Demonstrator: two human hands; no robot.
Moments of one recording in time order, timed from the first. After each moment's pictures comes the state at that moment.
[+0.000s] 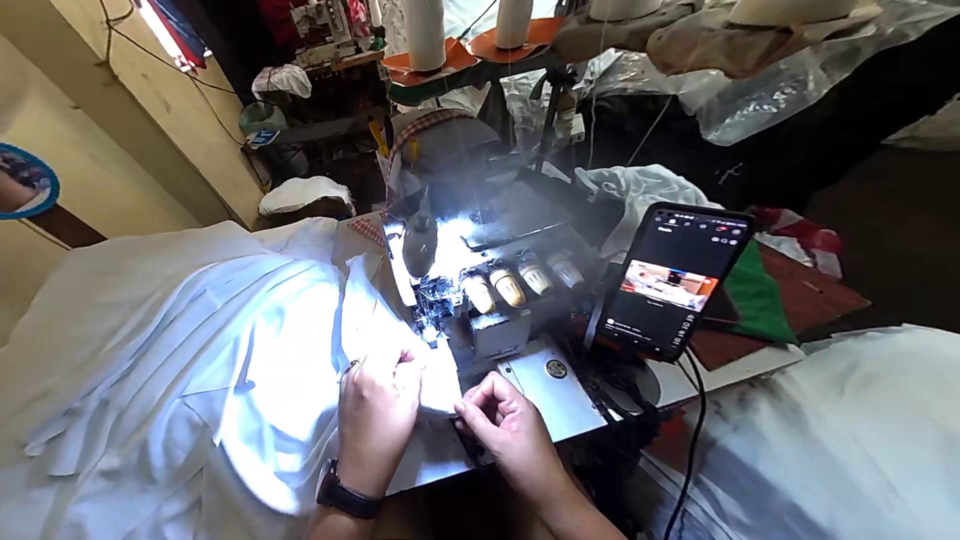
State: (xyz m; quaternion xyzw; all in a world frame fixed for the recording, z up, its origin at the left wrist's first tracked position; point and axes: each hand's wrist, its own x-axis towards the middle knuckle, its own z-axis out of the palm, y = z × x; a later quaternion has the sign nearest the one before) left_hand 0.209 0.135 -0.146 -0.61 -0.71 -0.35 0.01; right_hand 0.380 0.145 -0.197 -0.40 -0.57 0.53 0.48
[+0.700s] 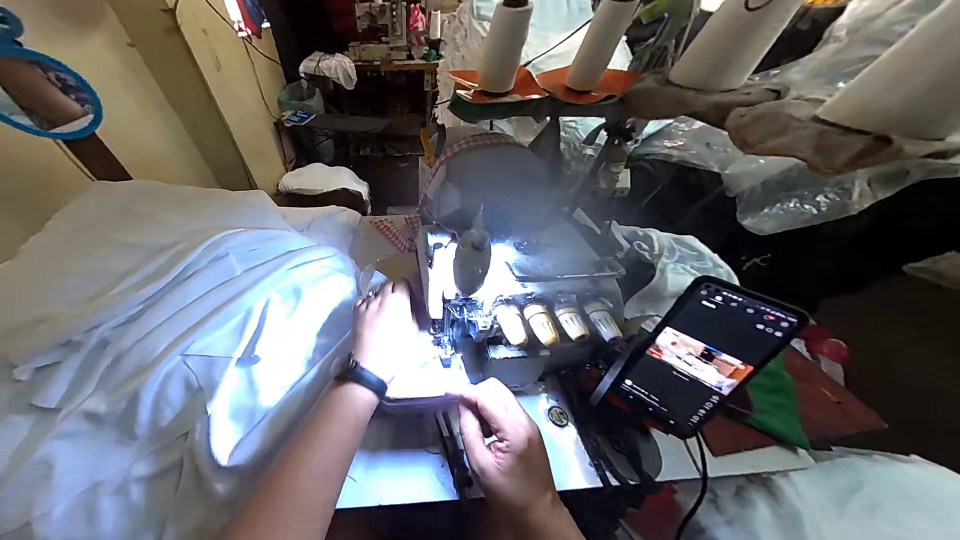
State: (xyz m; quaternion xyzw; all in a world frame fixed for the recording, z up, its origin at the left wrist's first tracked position) left_hand 0.192 0.214 -0.110 -0.58 -0.80 -0.17 -0.06; right_hand 0.373 0.170 -0.182 -0.37 -0.78 0.18 0.48
